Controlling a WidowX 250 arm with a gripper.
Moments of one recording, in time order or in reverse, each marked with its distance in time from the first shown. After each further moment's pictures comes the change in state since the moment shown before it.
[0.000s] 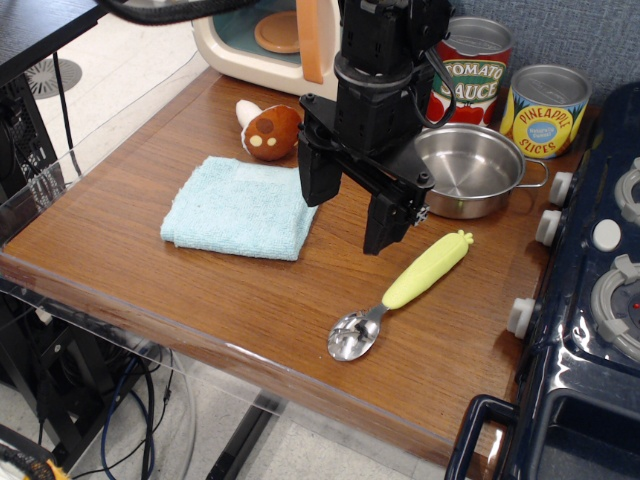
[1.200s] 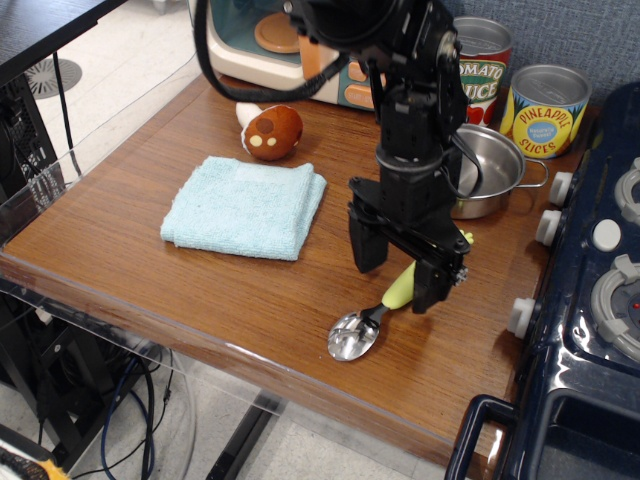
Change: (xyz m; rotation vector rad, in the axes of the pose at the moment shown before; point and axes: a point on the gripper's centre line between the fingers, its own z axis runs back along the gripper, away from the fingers) arm 0.031 -0.026 -0.071 -0.152 -0.015 -0.027
